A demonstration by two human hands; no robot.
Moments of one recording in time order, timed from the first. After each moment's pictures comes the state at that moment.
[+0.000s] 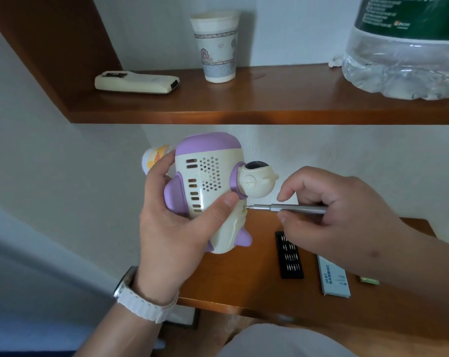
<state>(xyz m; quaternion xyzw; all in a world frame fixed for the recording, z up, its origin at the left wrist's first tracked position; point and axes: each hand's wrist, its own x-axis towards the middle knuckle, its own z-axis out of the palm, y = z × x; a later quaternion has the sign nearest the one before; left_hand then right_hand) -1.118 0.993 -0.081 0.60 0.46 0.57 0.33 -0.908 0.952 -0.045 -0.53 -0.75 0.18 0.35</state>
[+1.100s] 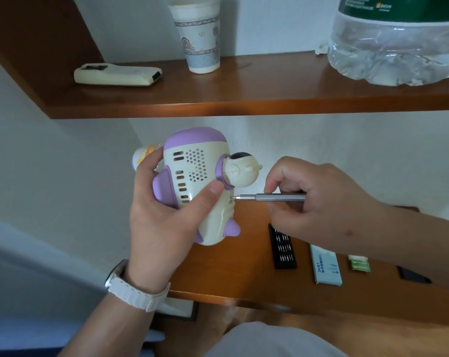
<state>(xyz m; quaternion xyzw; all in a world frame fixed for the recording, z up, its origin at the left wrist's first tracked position) -1.111 1.000 -0.085 0.59 0.49 0.55 0.32 -0.894 0.967 -0.055 -0.50 -0.79 0.17 0.31</state>
